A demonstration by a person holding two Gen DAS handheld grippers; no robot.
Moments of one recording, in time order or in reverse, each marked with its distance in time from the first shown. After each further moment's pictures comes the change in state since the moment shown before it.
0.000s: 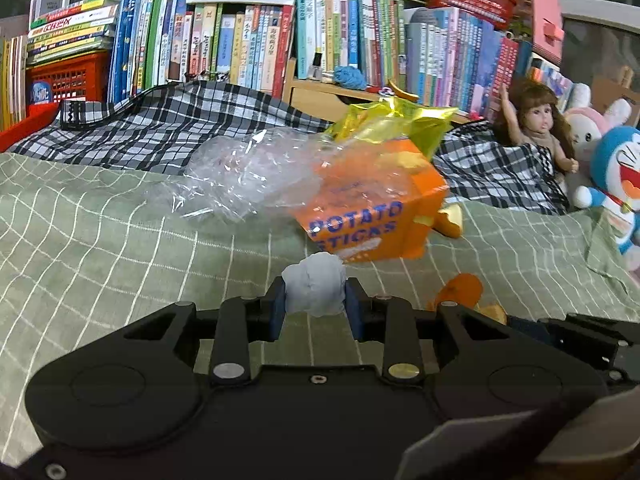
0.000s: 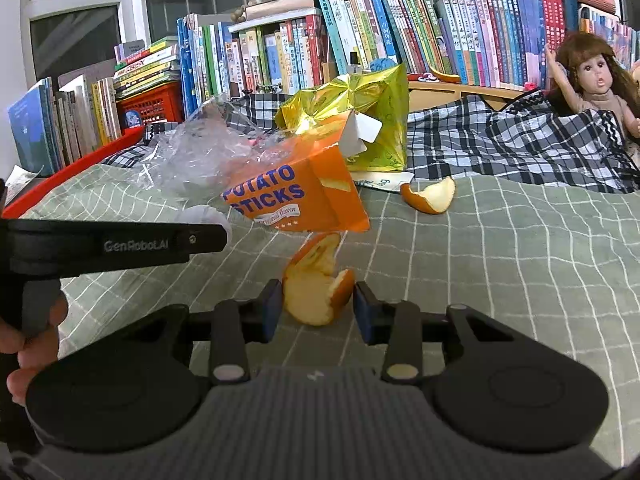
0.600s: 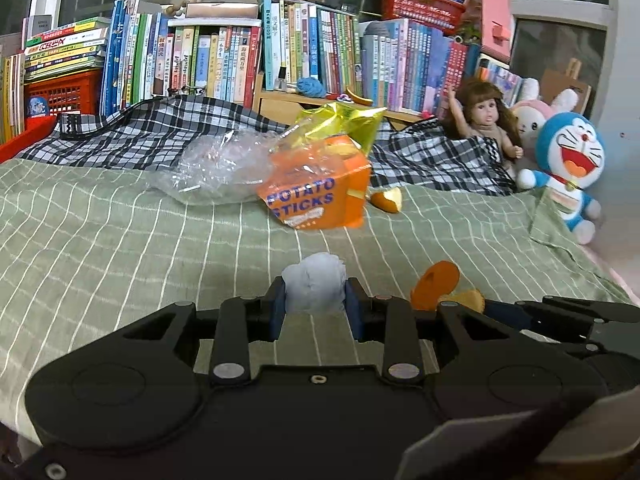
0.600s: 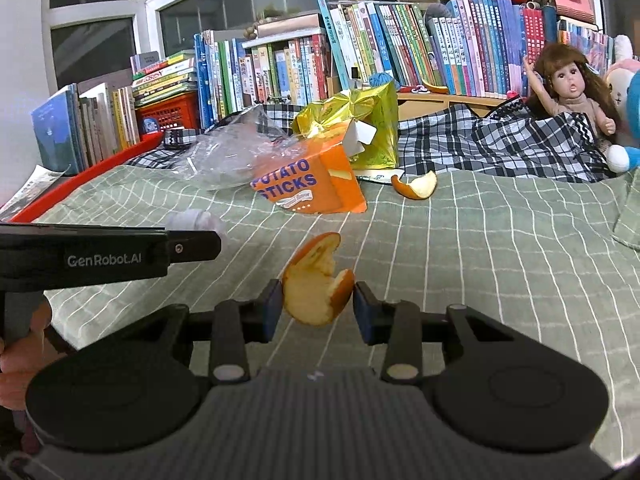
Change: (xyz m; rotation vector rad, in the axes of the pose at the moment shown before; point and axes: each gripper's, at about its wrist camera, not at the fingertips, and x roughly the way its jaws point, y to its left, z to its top) left arm -0.087 -0.023 -0.034 0.043 -0.025 -0.068; right arm -0.070 0.006 -0.030 0.007 -0.030 0.017
